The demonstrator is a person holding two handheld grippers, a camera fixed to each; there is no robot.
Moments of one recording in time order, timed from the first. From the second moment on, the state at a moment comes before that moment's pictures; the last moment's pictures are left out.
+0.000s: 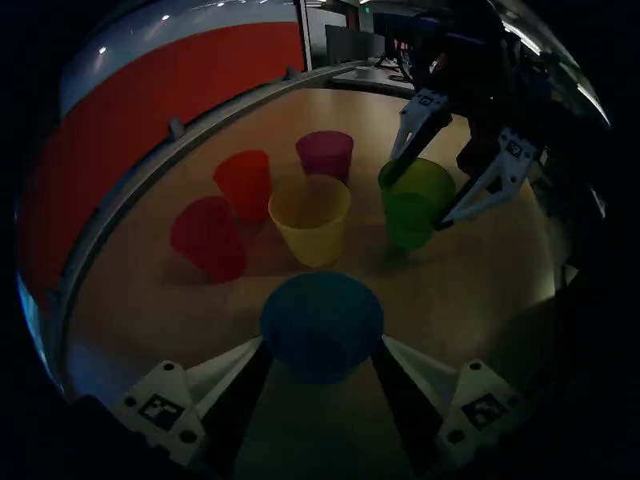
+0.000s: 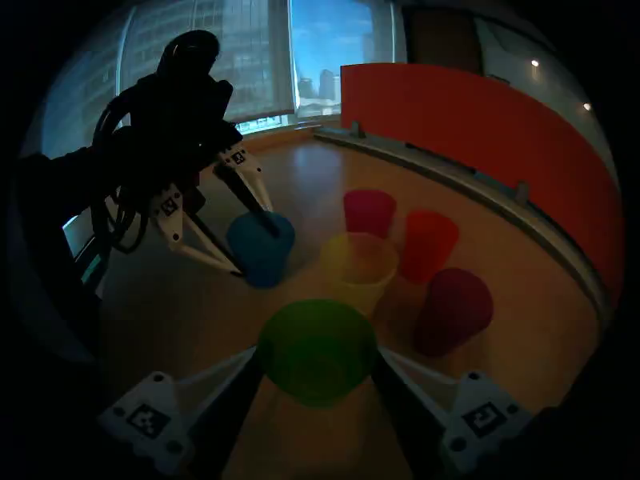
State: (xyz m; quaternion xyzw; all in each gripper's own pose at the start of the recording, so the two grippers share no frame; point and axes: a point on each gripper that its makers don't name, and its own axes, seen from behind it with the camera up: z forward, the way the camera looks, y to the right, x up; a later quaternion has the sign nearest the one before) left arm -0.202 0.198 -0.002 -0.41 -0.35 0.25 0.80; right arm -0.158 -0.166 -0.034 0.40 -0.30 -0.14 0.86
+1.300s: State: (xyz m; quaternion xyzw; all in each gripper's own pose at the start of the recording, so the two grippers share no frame) left arm -0.215 0.185 -0.007 -0.41 -0.37 0.22 0.80; right arm -0.179 -0.151 -0.042 0.38 -0.31 -0.14 0.86
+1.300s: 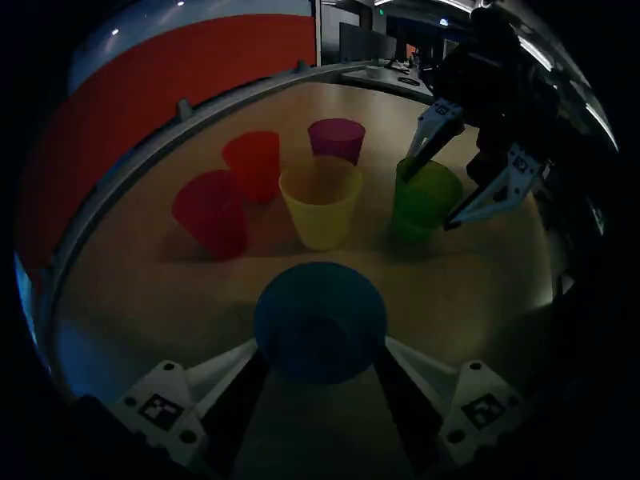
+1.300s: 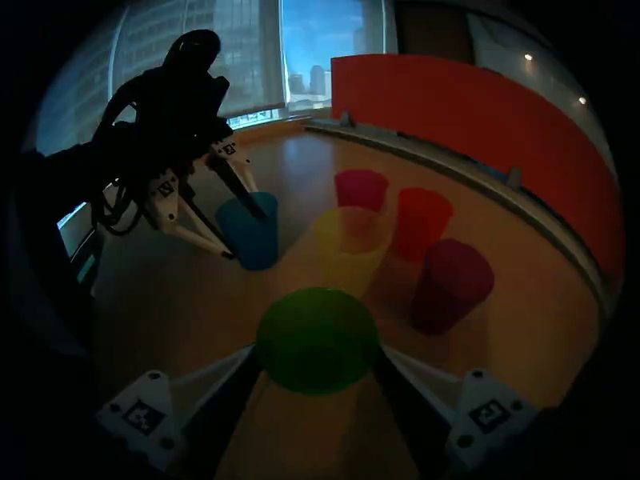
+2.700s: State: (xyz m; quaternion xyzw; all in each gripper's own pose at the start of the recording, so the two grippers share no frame) left arm -0.134 0.069 -0.020 -0.20 -0.23 0.14 0.94; right arm -0.111 -0.051 -0.068 0.19 -0.23 -0.08 0.95
